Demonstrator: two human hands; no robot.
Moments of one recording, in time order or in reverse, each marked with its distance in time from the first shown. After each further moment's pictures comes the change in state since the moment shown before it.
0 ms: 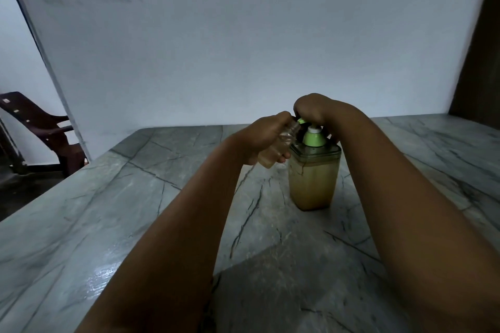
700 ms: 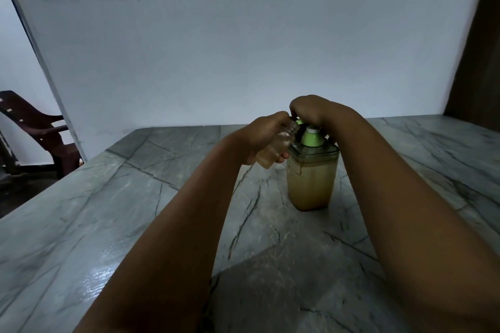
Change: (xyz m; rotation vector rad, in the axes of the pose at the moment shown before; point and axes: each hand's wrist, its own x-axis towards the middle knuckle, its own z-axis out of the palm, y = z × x) left_hand 0.005 -0.003 -0.005 -0.019 -0.021 -0.041; right_hand -0.001 0.002 -0.001 -0.088 -0.085 -0.049
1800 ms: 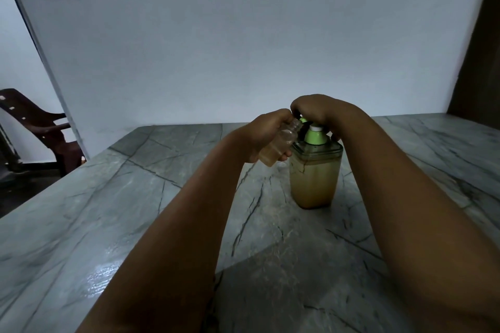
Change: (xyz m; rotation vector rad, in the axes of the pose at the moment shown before) left_hand -0.001 0.000 -0.002 -0.022 -0.006 -0.005; right_hand -0.004 0.000 -0.001 -0.001 -0.026 -0.002
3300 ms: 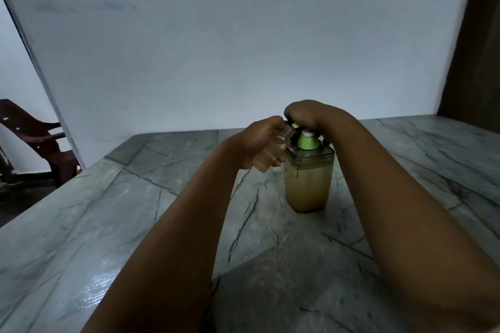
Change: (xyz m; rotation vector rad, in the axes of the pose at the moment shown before) left_hand -0.003 0.002 0.002 0.008 0.004 -0.023; right_hand 0.014 0.007 -0.001 -0.005 0.028 -0.011
